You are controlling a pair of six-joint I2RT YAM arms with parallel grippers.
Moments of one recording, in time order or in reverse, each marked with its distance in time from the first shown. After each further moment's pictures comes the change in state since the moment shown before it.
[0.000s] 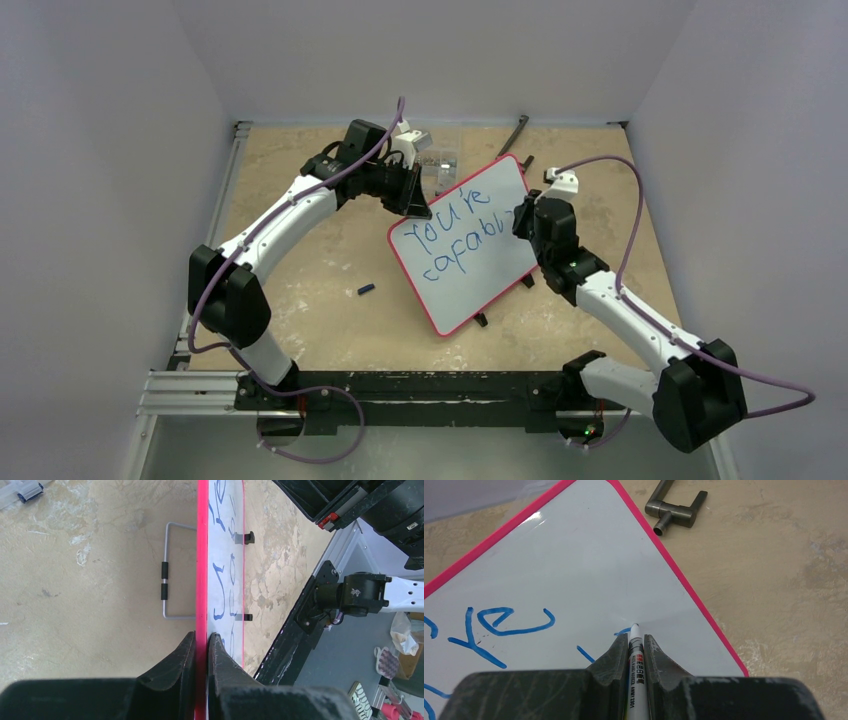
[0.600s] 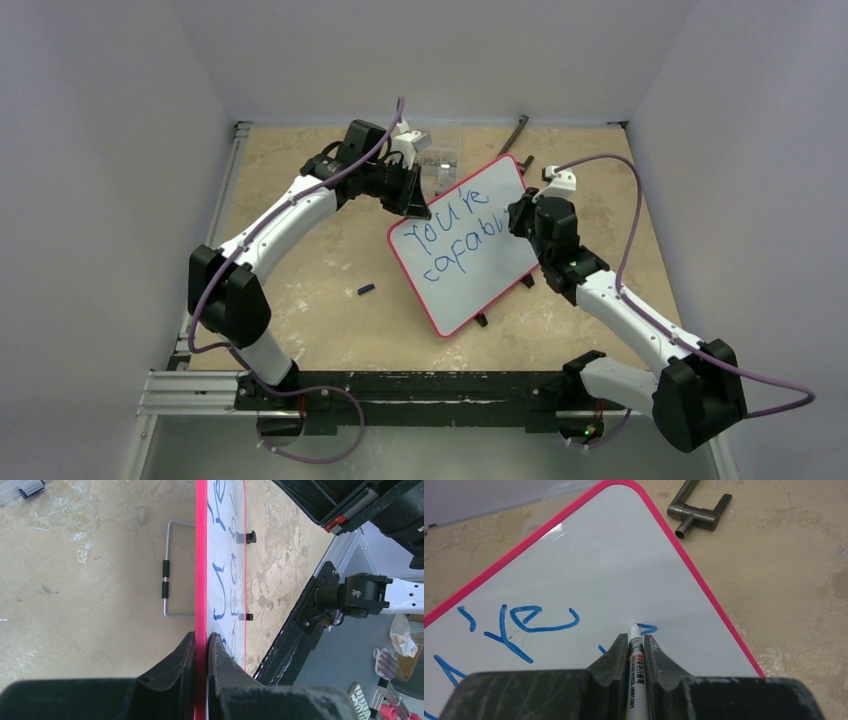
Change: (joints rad) left arm 0.000 0.000 -0.001 -0.005 -0.004 -0.008; right arm -0.005 0.006 0.008 0.031 -0.079 0.011
